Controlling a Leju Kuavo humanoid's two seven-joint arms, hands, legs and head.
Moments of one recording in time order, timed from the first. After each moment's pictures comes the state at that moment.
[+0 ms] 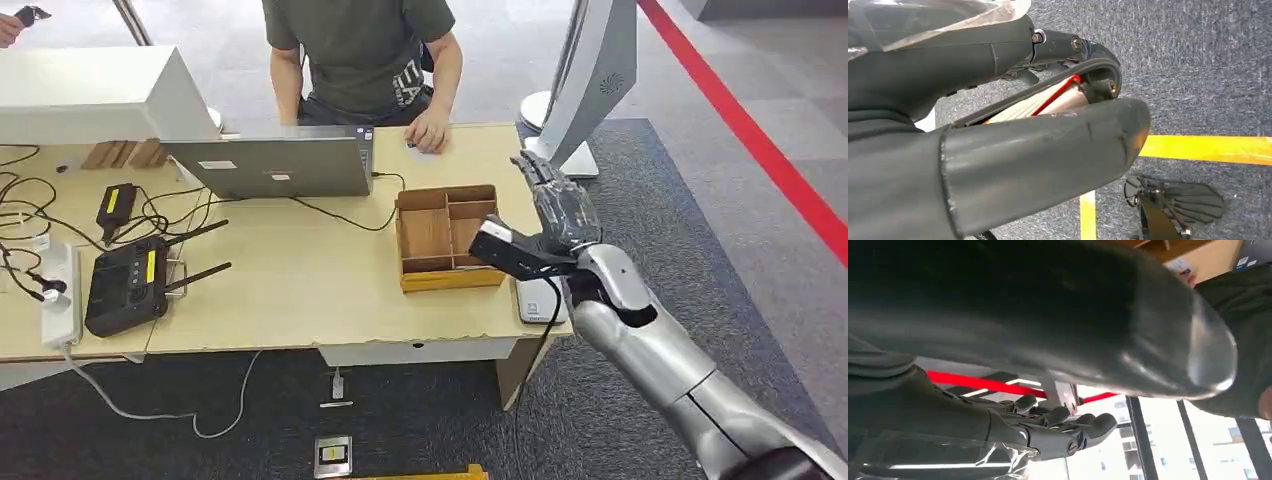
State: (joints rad) left arm -0.12 0.16 -1.18 -0.20 1.05 0.21 -0.03; right arm -0.61 -0.42 0.66 -1.31 0.73 -0.22 0.26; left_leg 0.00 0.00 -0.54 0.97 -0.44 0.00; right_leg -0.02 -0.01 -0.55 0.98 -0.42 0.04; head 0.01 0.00
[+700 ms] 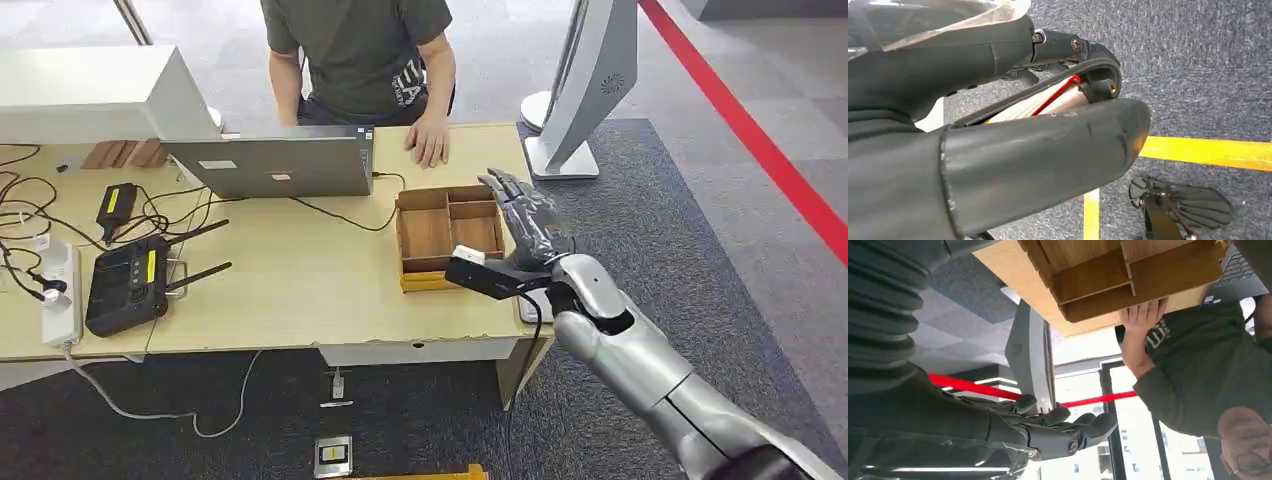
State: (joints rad) left arm -0.12 0.16 -1.18 -0.20 1.08 0.22 0.00; right arm -0.62 -0.36 0.72 -1.25 0.77 -0.21 0.21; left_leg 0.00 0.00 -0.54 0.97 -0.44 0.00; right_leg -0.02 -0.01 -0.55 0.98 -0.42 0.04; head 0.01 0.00
